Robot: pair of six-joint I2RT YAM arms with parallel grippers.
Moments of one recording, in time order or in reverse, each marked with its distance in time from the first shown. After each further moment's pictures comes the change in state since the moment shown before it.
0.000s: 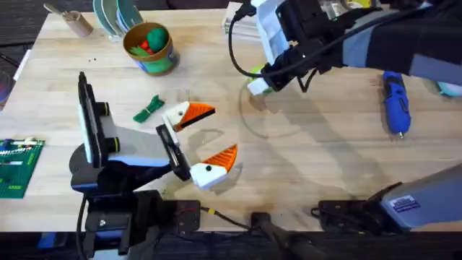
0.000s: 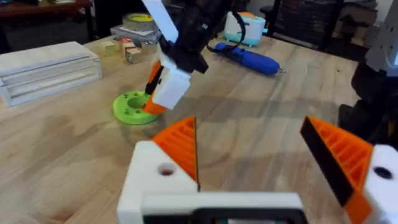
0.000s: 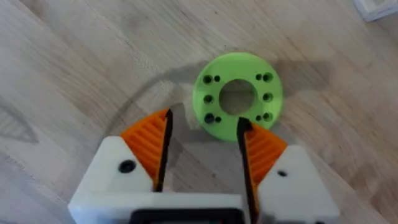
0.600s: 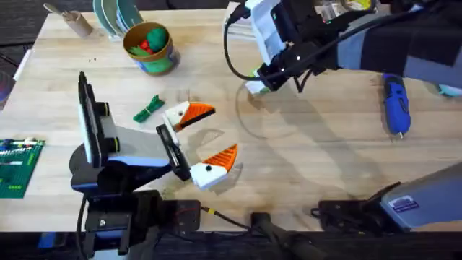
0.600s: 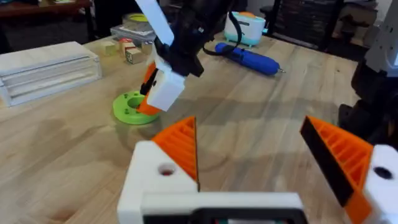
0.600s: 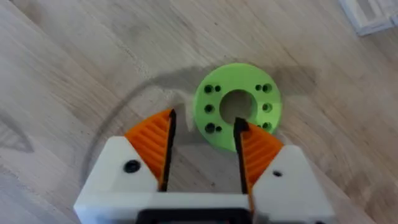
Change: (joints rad) left arm 0.000 0.000 0.000 0.000 0.000 0.000; right arm 0.023 0.010 0.000 0.039 0.040 -0.005
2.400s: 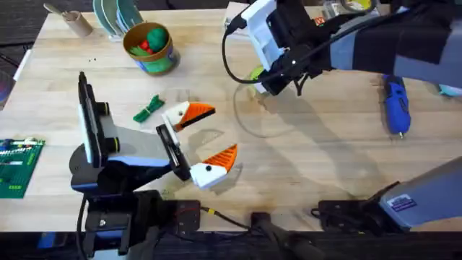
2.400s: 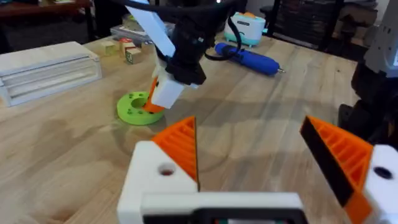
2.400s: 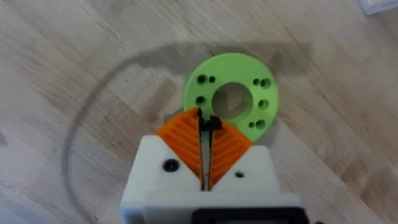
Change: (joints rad) left arm 0.000 0.000 0.000 0.000 0.000 0.000; right arm 0.009 0.035 0.008 -0.055 0.063 -0.011
